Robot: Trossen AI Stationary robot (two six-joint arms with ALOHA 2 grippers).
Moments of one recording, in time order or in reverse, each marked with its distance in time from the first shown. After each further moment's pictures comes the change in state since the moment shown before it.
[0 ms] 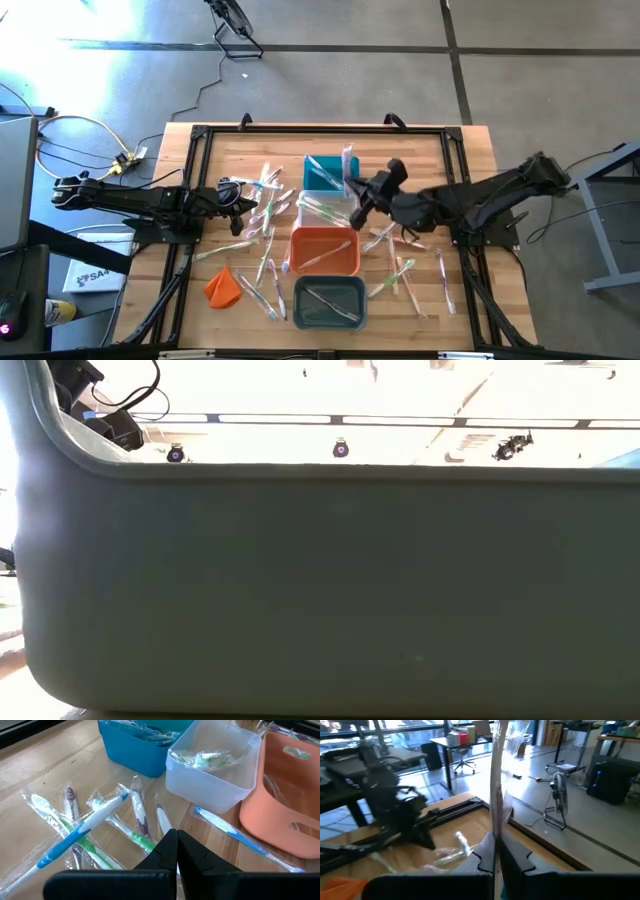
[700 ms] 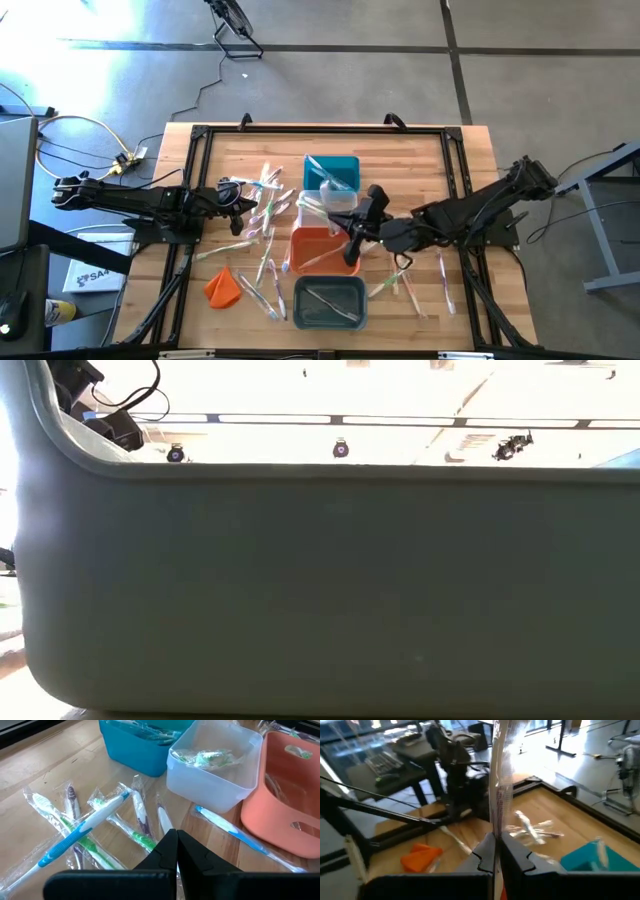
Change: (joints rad) left arm 0.000 0.000 0.000 -0.002 -0.003 0.000; right arm 0.093 0.144 0.148 -0.059 -0.184 0.134
